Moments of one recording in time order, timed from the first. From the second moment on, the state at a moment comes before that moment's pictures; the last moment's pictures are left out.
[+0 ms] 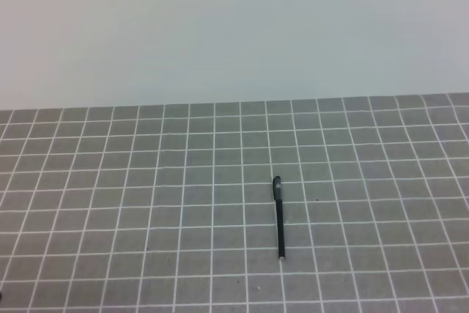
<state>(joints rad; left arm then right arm) -0.17 -0.01 0.04 -0.18 0.13 0.06 0.53 0.29 -0.40 -0.49 0.70 0.35</state>
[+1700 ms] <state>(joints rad) -0.05 -0.03 0.04 -0.15 0.30 -0.03 0.53 0.29 -0.40 -0.50 0.70 0.35</state>
